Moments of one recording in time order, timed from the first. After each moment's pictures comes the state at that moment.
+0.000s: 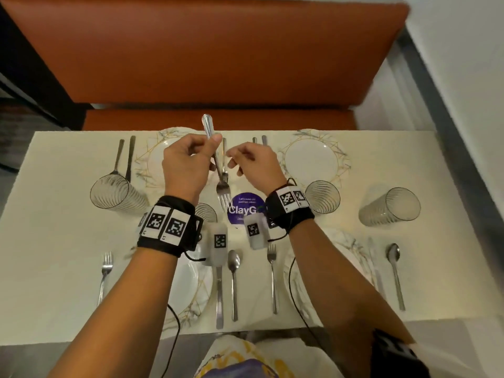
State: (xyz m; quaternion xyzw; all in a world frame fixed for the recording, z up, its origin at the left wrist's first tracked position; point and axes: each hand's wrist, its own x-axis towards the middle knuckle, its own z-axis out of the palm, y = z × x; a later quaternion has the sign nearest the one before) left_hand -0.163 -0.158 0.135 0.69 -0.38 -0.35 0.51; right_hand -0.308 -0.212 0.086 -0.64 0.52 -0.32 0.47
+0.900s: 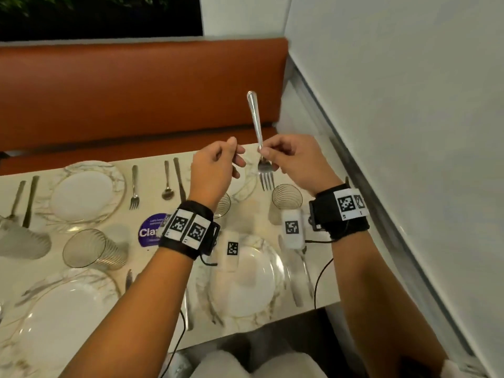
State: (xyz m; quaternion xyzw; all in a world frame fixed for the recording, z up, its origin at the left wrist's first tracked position) left_hand -0.438 -0.167 0.171 0.56 -0.49 -0.45 0.49; right_hand -0.625 -0.172 0.207 -0.64 0.53 -0.37 0.41
